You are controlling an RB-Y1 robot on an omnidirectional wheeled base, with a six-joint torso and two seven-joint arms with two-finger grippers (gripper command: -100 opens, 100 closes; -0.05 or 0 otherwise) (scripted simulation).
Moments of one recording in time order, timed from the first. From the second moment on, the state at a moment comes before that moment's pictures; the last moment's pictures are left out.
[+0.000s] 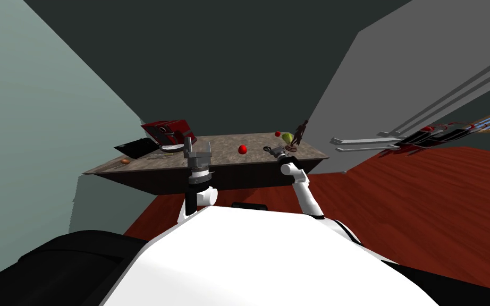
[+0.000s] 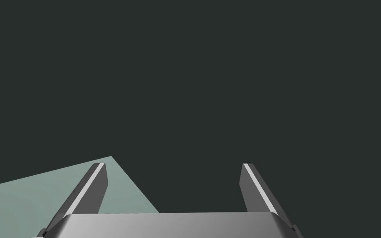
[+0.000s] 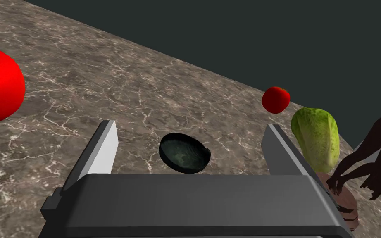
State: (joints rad) left arm 0.45 -0.01 -0.07 -2.37 0.05 -0.47 0.14; right arm -0.23 -0.25 0.00 -1.63 -0.61 0.26 -0.92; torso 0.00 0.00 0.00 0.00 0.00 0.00
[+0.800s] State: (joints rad) left arm 0.45 -0.01 -0.07 -2.37 0.05 -0.47 0.14; right arm -0.34 -0.27 0.03 -1.47 -0.74 0.40 -1.12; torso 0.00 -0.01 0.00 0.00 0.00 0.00
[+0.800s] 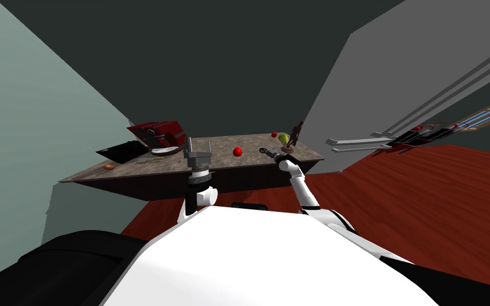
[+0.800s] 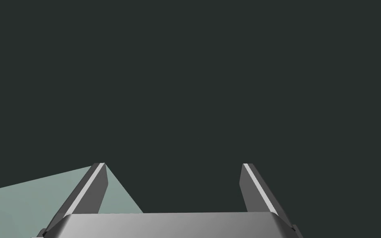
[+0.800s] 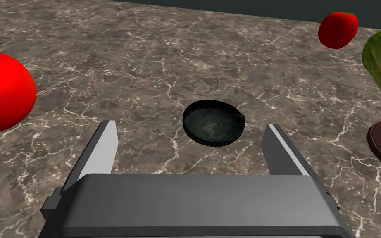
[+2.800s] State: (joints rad) left arm 0.45 -0.01 -0.07 -2.37 0.05 -0.47 0.14; right arm -0.47 -0.29 0.13 -1.12 -0.99 0.61 -1.49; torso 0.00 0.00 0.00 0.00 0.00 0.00
